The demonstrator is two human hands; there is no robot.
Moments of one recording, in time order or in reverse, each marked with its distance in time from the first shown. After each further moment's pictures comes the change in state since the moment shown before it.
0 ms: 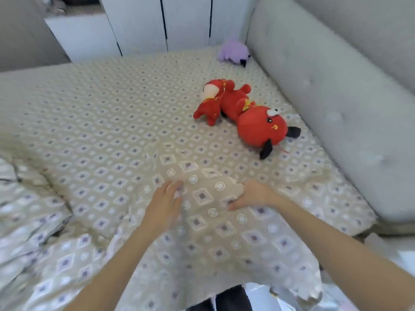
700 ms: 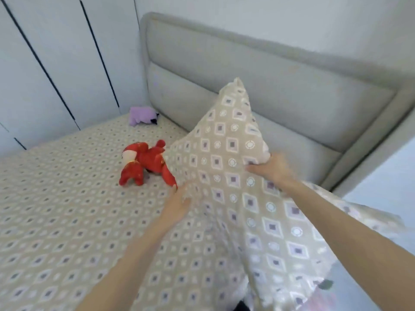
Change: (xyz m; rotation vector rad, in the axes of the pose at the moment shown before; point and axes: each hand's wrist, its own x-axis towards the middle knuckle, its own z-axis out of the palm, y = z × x) left_hand 0.065 0.242 0.030 -0.085 -0.213 0.406; right_hand -0.216 0.090 -0.182 0.491 0.980 0.483
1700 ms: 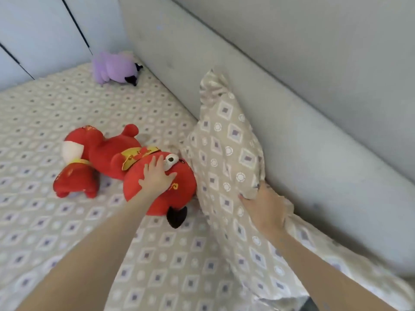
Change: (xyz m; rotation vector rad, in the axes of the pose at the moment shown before) left_hand 0.432 -0.121 0.075 0.280 0.033 -0.457; right_hand 0.325 0.107 0.203 -0.458 0.036 -0.066
